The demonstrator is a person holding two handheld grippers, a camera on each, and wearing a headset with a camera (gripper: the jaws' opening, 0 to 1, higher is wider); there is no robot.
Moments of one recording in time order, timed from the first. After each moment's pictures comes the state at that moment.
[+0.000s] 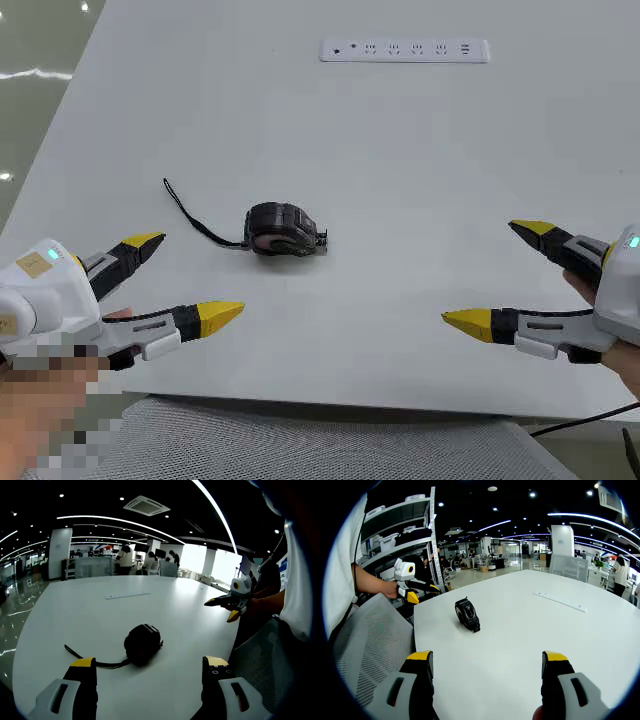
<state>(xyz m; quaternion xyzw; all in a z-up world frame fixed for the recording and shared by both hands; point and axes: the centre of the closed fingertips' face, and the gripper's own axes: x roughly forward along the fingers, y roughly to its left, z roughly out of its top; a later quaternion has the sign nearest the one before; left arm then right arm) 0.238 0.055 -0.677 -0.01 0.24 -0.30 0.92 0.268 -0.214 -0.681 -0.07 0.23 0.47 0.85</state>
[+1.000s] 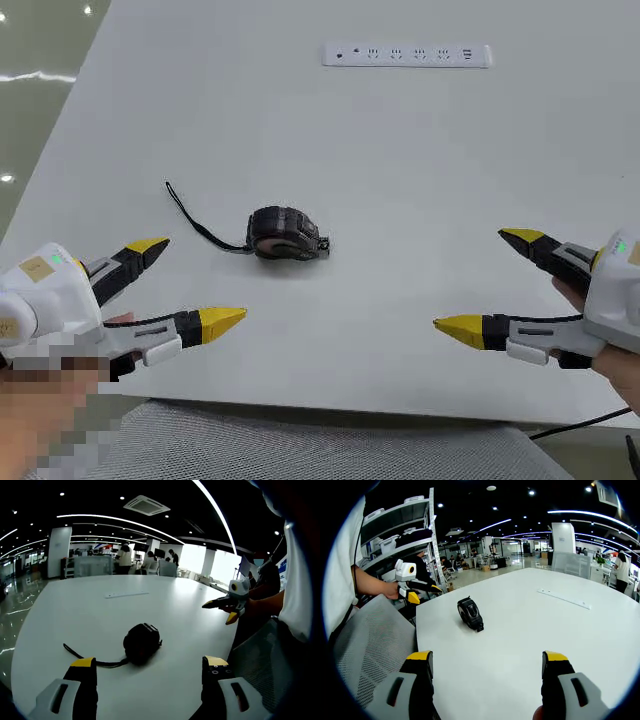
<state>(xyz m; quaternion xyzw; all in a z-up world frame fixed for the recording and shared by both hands) 0.237 0.055 -0.679 -0.01 0.24 -0.30 0.92 0.265 -0.210 -0.688 -0.06 0.24 0.48 0.84</state>
